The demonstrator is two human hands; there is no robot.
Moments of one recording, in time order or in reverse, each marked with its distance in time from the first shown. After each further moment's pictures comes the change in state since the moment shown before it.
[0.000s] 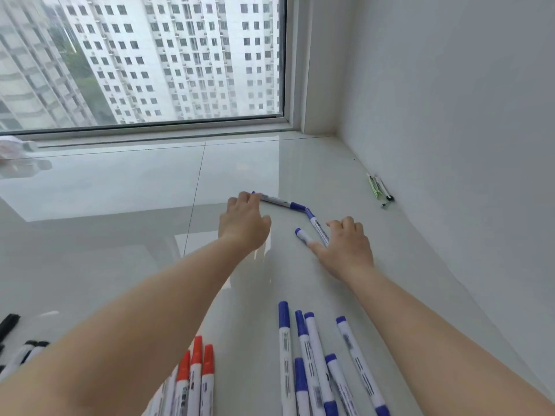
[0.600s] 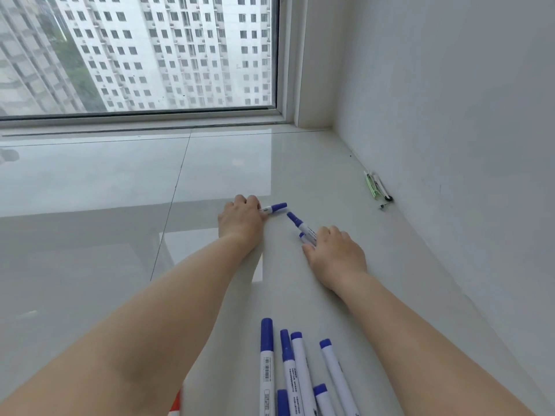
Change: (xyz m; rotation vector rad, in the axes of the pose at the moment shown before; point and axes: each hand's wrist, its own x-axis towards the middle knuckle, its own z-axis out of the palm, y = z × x) left_hand 0.049 0.004 0.056 0.055 -0.007 -0.039; right_hand 0.022 0.008 0.021 -0.059 -0.066 -0.042
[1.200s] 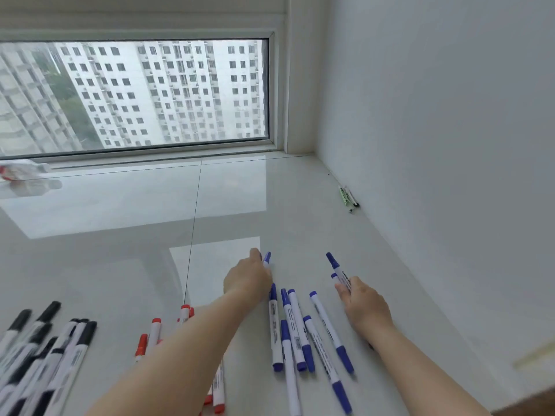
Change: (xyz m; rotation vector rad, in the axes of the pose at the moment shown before) left_hand -0.167 0.007 -0.047 -0.150 -0.169 -0.091; right_hand -0.159 0.044 -0.026 0.280 -0.021 0.212
